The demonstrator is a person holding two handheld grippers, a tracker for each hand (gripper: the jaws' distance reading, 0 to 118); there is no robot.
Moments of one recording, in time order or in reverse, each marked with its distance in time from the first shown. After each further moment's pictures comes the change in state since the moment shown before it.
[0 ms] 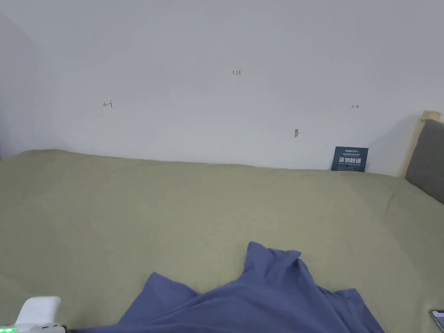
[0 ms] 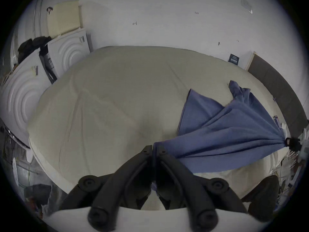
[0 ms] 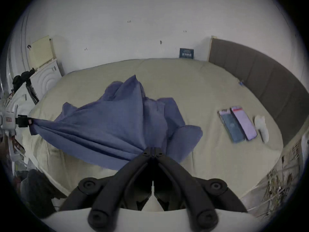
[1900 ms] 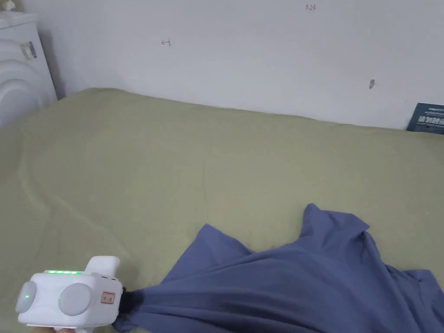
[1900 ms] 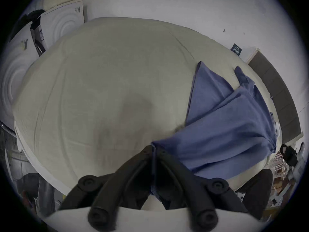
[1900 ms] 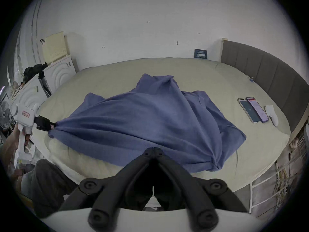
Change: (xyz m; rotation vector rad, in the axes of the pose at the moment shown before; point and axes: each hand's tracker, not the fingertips) left arm -0.018 -0.015 -0.045 -0.197 -0.098 0.057; right arm -0.104 -0.021 0.009 0.057 0.081 0.000
